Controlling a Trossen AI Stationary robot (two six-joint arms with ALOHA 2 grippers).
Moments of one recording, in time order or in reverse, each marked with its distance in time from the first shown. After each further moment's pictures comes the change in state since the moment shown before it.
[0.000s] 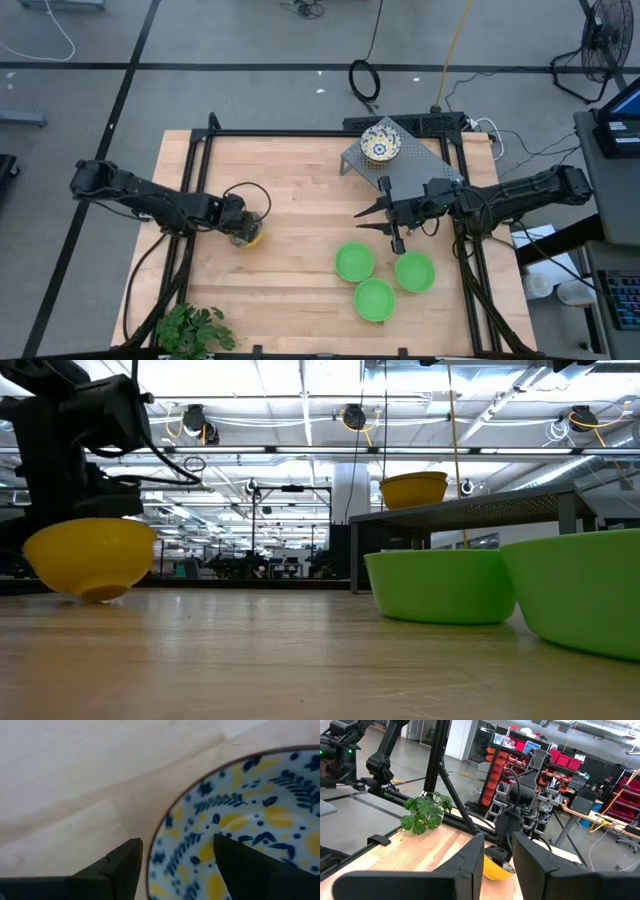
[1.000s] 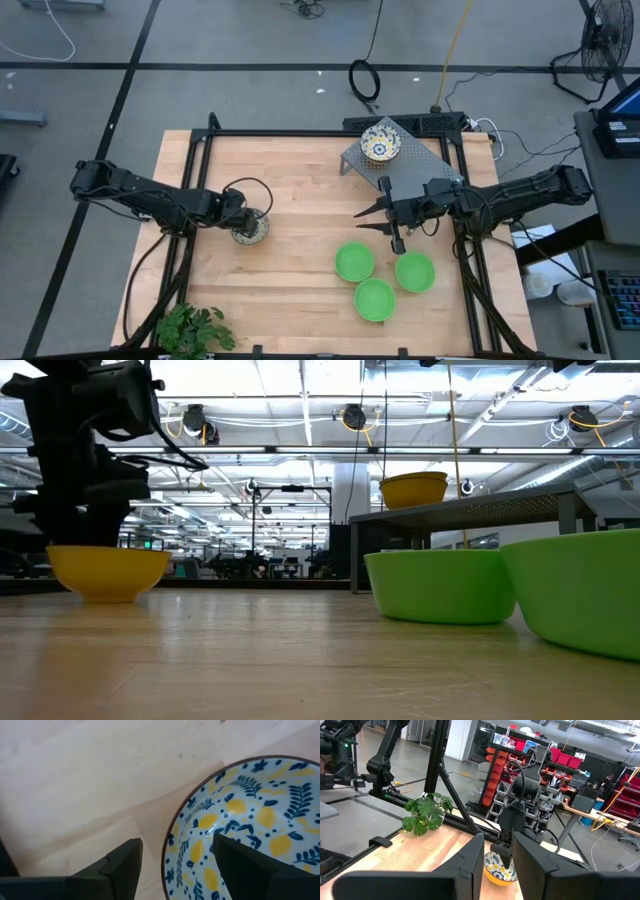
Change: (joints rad) left arm 0.005 0.002 0.108 -0.134 -0.076 0.050; right arm 0.000 0.000 0.000 0.000 0.000 0.018
